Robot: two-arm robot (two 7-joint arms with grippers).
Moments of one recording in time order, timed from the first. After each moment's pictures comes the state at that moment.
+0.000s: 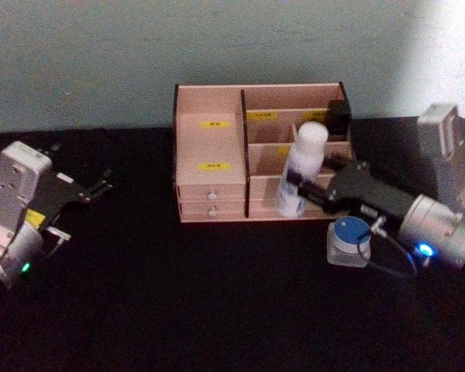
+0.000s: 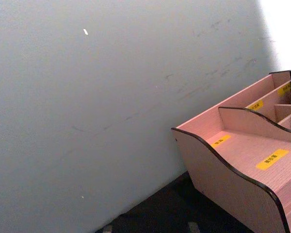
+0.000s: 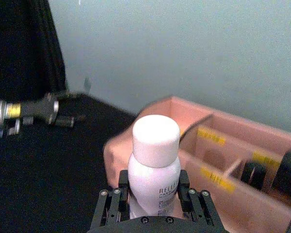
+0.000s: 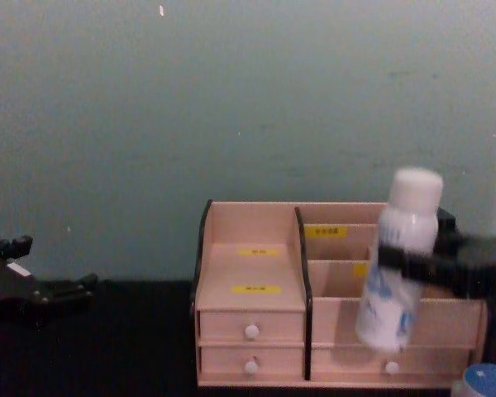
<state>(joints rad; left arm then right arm) -0.20 0.60 0.45 -1.41 -0.25 -0.12 0.03 0.20 0.51 -0.35 -1.51 0.51 0.03 0.55</state>
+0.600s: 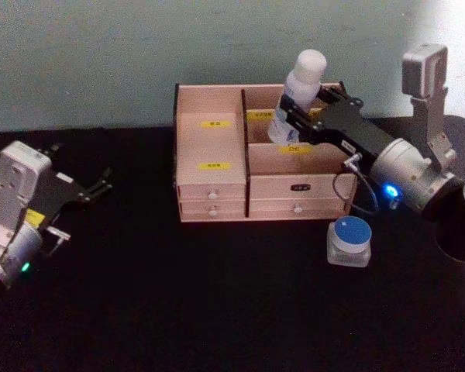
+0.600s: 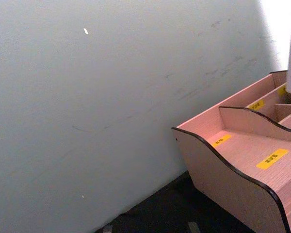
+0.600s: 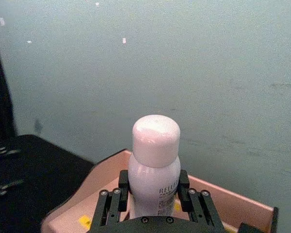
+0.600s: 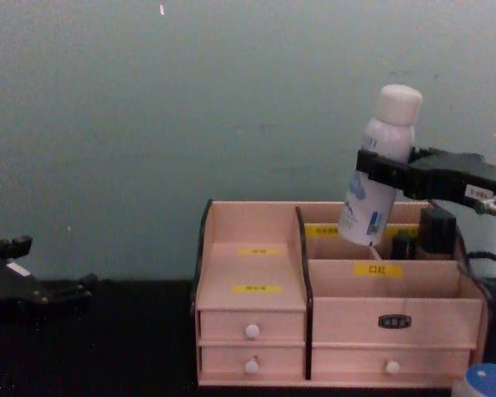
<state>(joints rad) -0.20 0.60 0.45 -1.41 -0.25 -0.12 0.03 0.37 0.35 -0.35 -1.38 0.44 -0.03 0.38</state>
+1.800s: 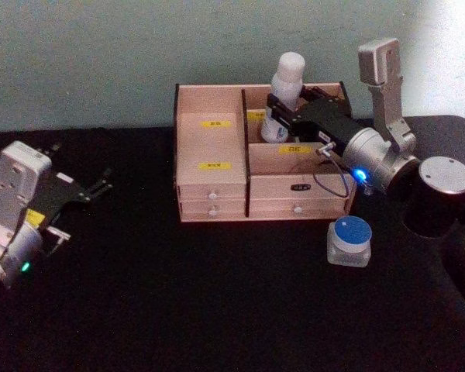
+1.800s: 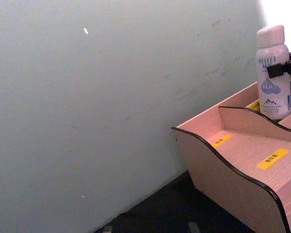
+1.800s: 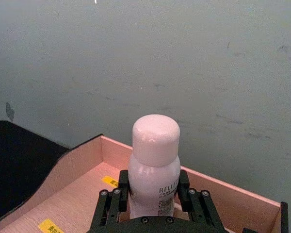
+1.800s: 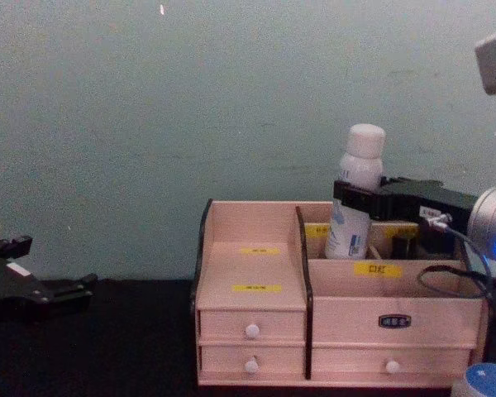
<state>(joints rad) -0.20 0.60 0.45 -1.41 -0.25 -0.12 0.03 0.53 0.22 -0.34 -1.08 0.33 -0.03 0.39</state>
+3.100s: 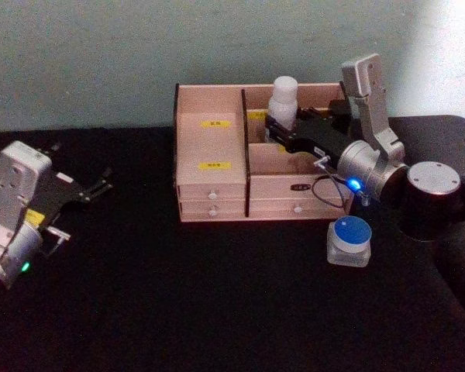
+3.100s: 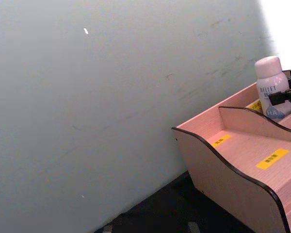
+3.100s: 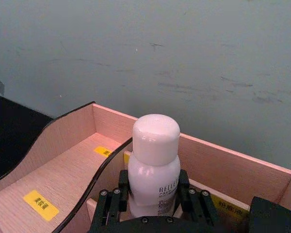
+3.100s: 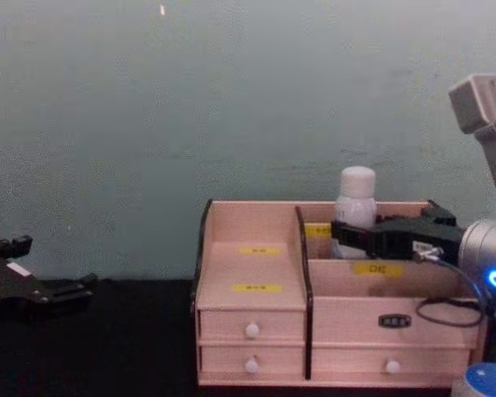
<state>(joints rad) -0.20 0.60 0.45 -1.41 -0.25 -0.12 0.03 0.58 0.19 -0.35 -0.95 0.28 0.00 0.40</state>
